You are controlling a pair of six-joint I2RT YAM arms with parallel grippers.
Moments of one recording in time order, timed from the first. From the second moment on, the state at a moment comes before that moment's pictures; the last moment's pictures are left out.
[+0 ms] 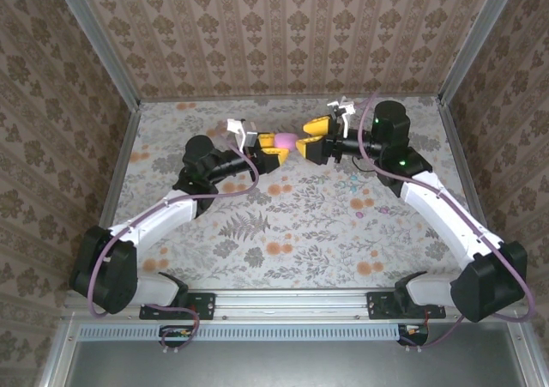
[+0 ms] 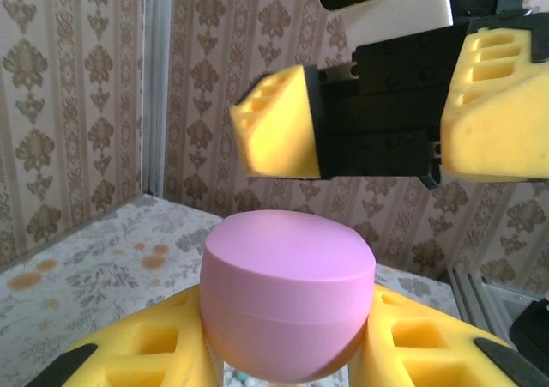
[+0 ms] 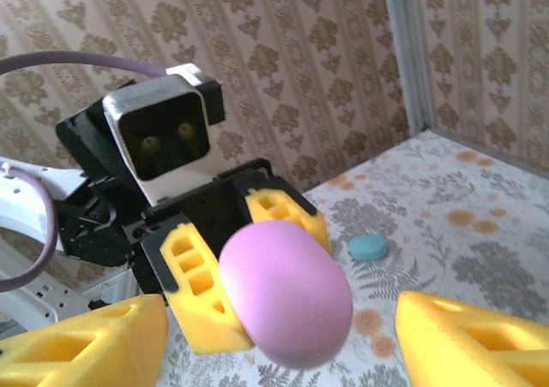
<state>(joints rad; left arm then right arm) -0.56 1.34 0.81 0.70 0.80 -0.27 0.34 1.28 1.13 0.02 -0.85 0.22</state>
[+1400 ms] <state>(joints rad) -0.57 1.46 0.85 0.94 0.79 -0.44 0.35 1.39 1.32 -0.23 -0.79 0.33</state>
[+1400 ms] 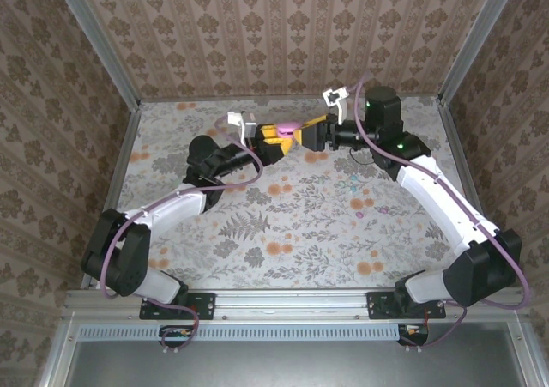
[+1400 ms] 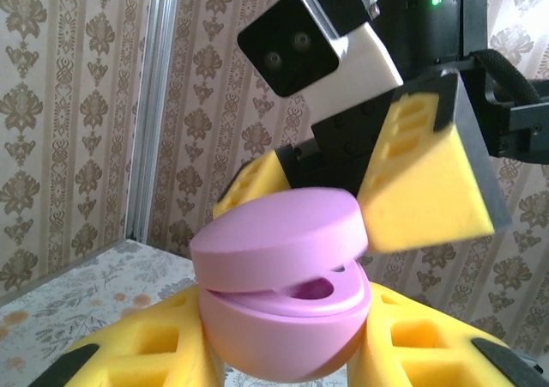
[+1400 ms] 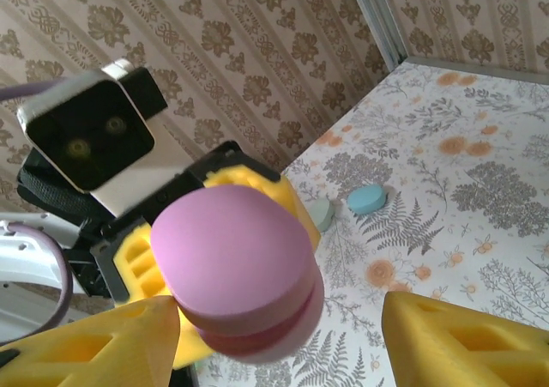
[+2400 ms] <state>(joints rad) -0.54 1.37 0.79 0.91 0.74 -0.29 -0.12 1.23 1.08 -0.58 -0.45 0.58</state>
